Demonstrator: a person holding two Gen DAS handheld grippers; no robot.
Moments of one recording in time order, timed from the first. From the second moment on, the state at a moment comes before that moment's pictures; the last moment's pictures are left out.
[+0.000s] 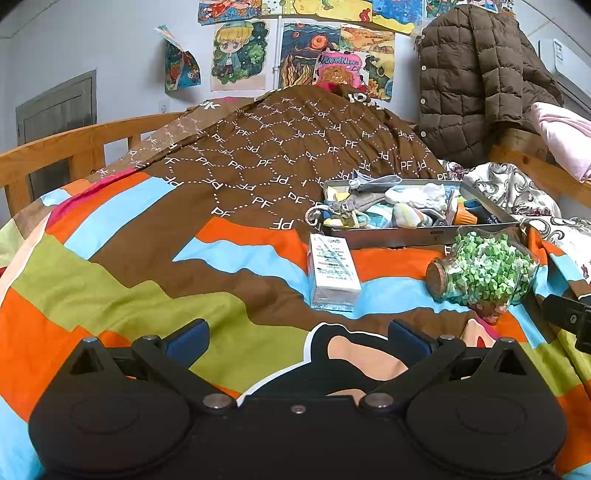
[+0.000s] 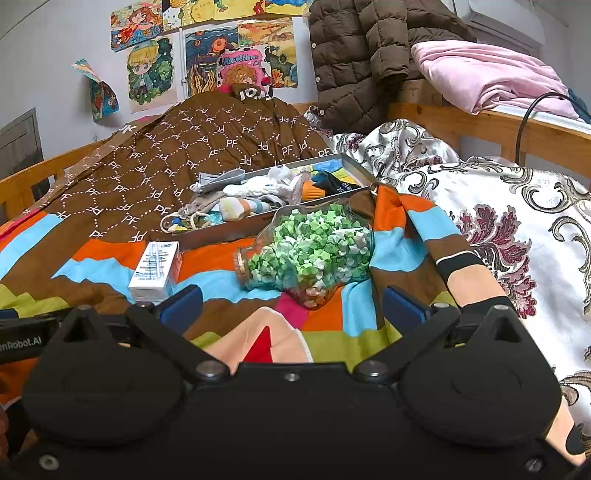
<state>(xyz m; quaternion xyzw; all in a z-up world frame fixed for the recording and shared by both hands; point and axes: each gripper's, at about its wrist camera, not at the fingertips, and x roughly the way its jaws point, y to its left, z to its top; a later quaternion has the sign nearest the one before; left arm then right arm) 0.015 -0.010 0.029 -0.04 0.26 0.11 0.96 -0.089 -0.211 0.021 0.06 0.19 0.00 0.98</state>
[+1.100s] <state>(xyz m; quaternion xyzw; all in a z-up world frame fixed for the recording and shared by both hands) 0.017 -0.011 0.027 -0.04 0.26 0.11 0.96 -0.088 -0.213 0.019 0.06 0.19 -0.01 0.98</state>
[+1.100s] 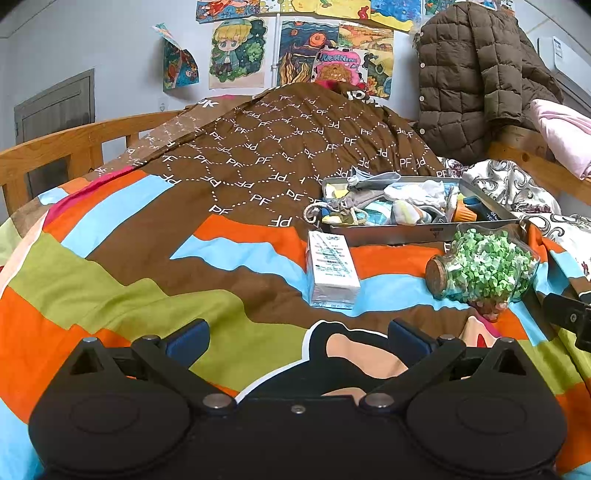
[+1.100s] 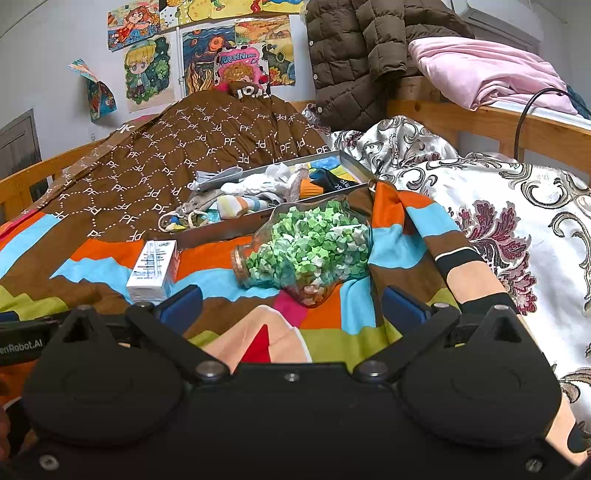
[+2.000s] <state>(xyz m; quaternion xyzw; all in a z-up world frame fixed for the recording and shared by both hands) 0.019 -0.016 0.024 -0.04 0.28 0.09 0.95 -0.088 -0.212 0.018 0.06 0.20 0.00 0.98</state>
